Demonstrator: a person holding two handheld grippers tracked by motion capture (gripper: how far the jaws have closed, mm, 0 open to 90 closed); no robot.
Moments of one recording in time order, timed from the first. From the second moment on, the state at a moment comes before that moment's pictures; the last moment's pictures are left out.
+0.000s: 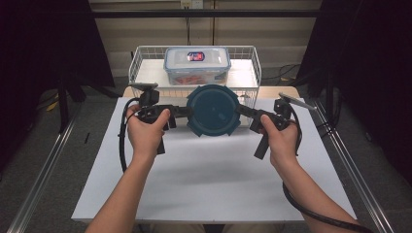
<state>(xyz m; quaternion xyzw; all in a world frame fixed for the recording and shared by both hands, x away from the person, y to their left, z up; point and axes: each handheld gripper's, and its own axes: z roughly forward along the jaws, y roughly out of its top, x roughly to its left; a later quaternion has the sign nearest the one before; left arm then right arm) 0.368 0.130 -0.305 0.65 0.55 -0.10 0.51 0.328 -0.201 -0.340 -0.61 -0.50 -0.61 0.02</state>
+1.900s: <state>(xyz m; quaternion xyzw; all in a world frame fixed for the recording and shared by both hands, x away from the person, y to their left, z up) 0.409 0.151 -0.206 0.61 0.56 -0.07 0.55 0.376 -0.175 -0.249 -0.59 -0.47 -0.66 -0.02</state>
